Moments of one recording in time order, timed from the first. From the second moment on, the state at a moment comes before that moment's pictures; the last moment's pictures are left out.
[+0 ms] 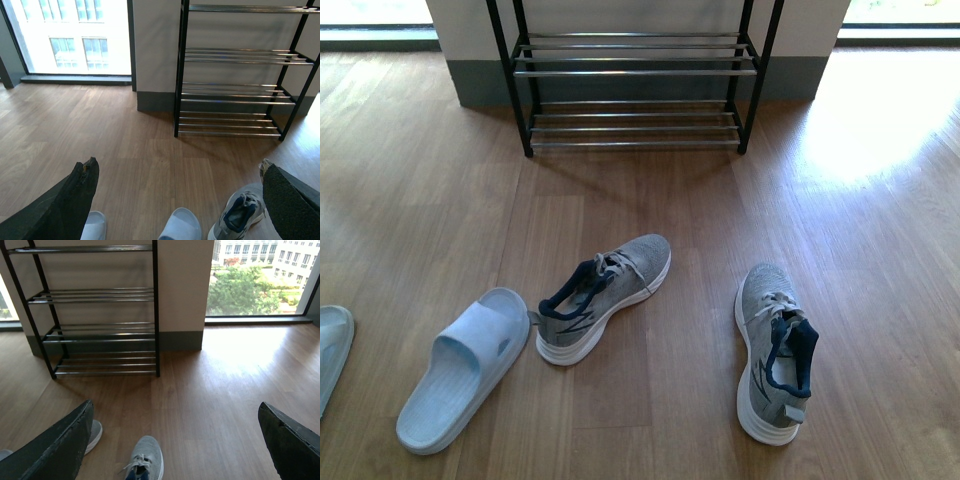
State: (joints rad) left arm 0.00 0.02 0.01 0.00 0.00 0.00; right arm 0.00 0.00 0.02 0.00 0.00 0.00
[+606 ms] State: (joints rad) left arm 0.00 0.02 0.01 0.00 0.00 0.00; right arm 0.00 0.01 0.02 -0.01 0.01 0.04
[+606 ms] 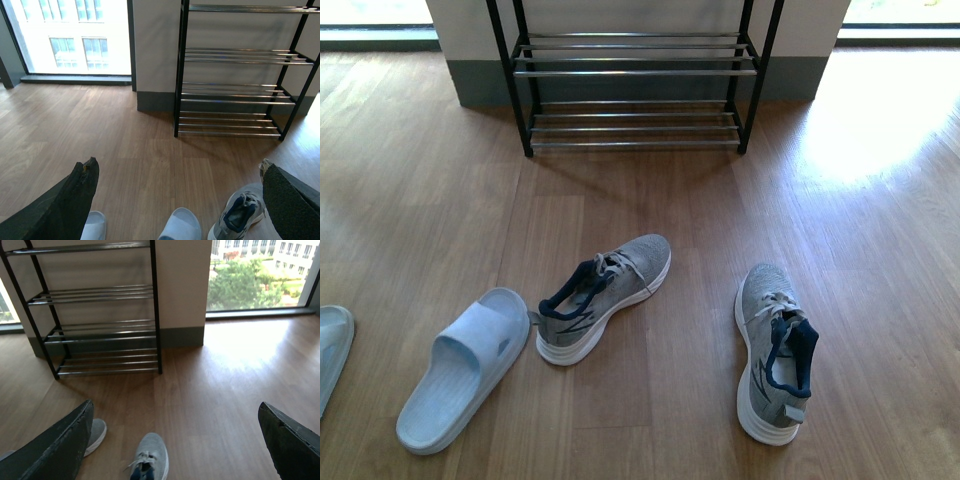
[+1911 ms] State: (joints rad) left arm 0.00 0.02 0.01 0.00 0.00 0.00; right arm 0.03 2.53 0.88 0.59 0.04 -0.09
